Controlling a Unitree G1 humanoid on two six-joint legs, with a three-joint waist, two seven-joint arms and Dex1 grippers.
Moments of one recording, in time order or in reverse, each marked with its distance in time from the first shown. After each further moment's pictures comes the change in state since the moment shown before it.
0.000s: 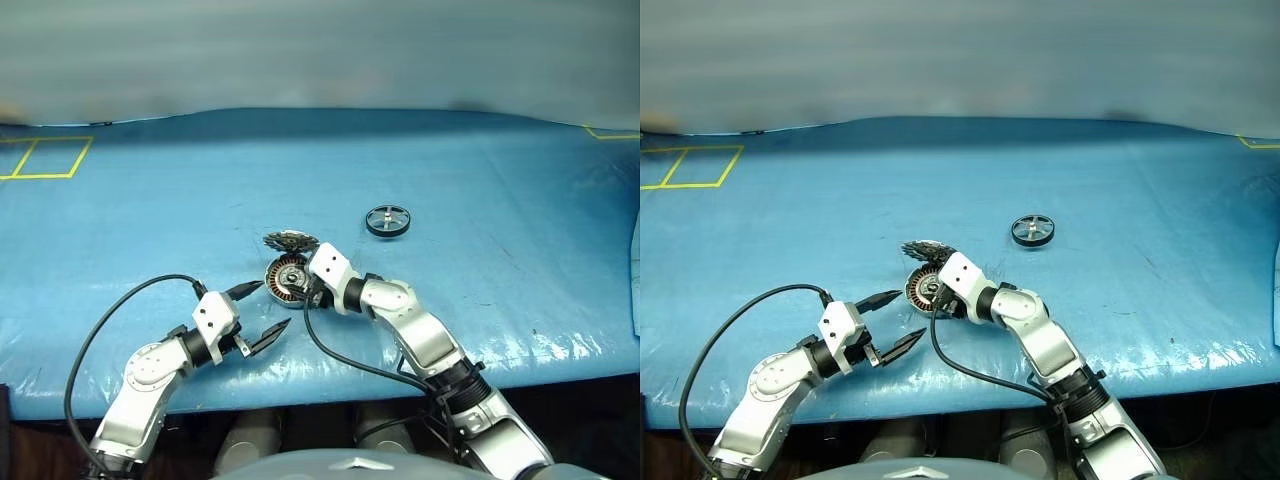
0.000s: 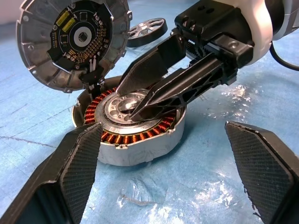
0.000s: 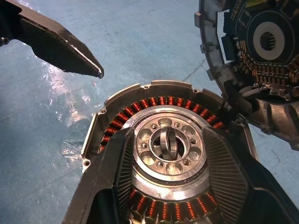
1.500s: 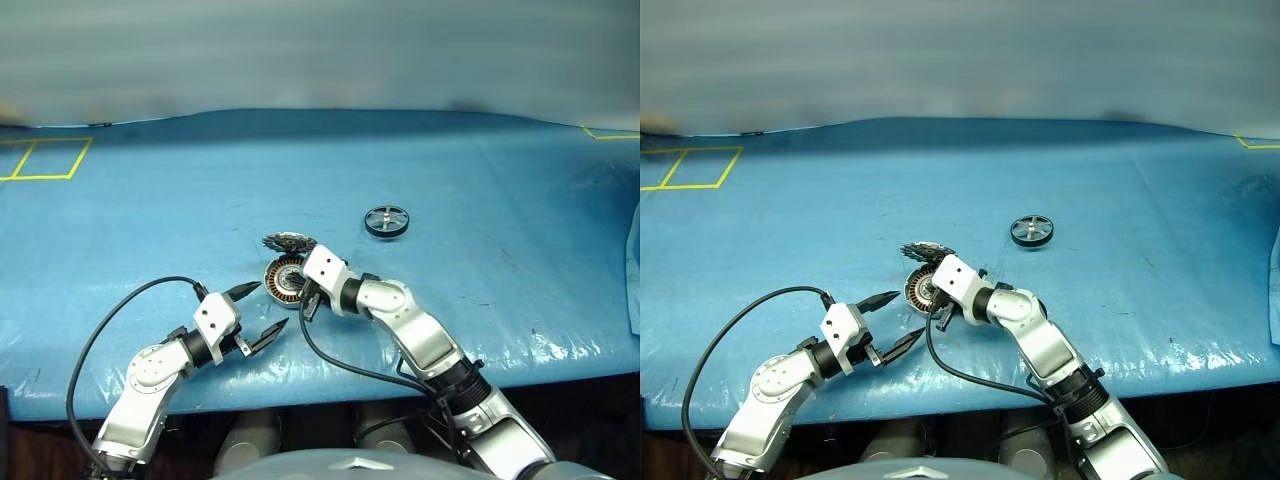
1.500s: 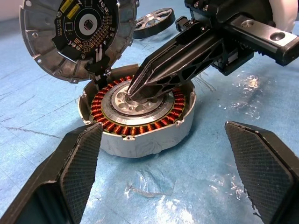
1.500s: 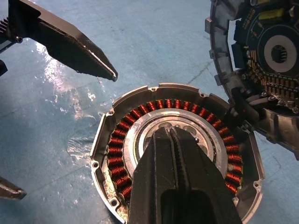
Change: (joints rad) left arm 0.003 -0.011 0.000 0.014 0.039 -0.013 0.030; right arm -0.011 -0.025 0.054 -0.039 -0.044 0.040 -0.018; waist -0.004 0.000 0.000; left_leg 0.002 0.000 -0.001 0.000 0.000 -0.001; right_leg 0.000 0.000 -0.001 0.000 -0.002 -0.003
